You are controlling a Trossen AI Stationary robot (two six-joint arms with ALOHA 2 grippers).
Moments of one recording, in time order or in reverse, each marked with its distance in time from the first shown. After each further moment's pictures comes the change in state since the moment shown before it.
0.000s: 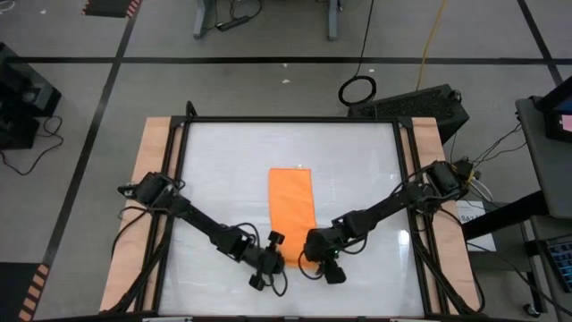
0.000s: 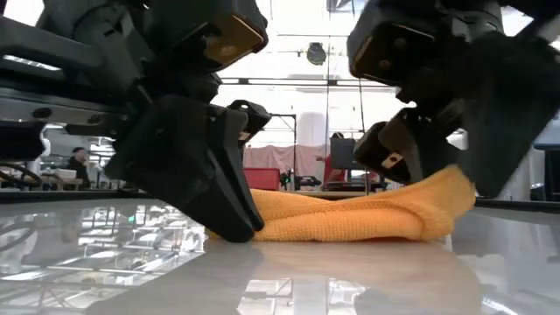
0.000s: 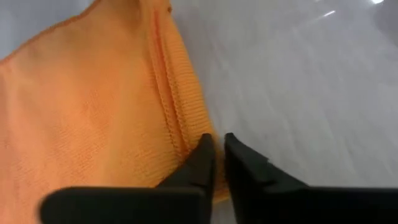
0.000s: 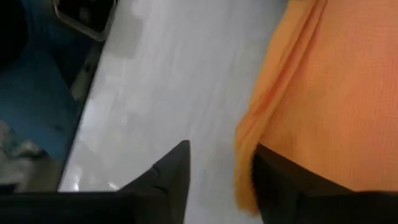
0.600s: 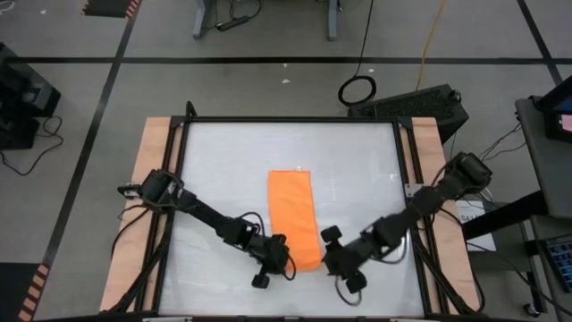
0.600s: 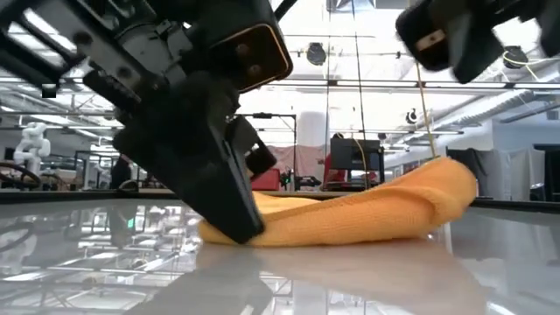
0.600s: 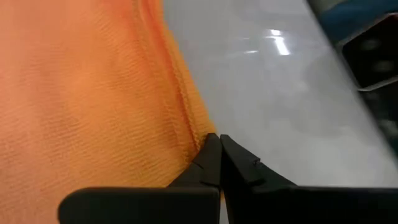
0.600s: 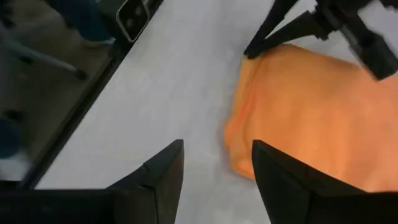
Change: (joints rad) left arm 0.071 0.002 -0.006 0.131 0.346 -0.247; right arm 0.205 -0.255 0.001 -0.189 0.417 -0.159
